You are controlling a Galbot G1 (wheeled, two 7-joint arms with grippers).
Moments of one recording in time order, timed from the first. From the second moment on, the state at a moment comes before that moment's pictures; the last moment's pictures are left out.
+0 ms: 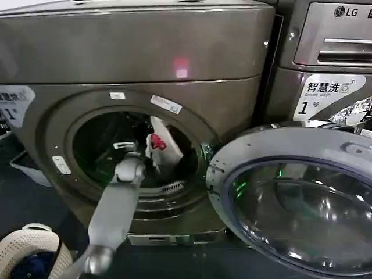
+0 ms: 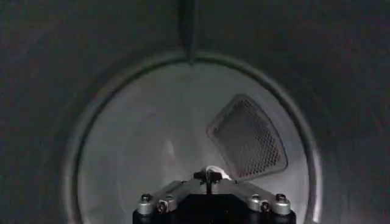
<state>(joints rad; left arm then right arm) 0.46 -1.42 -0.34 -1.12 -0.17 -0.17 -0.03 -1.79 0.86 2.62 1.78 0.81 -0.27 -0.10</state>
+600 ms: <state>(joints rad) 0.56 -1.41 -0.36 -1.29 -0.14 -0.16 -0.09 -1.80 0.86 2.65 1.77 0.81 -0.27 -0.10</state>
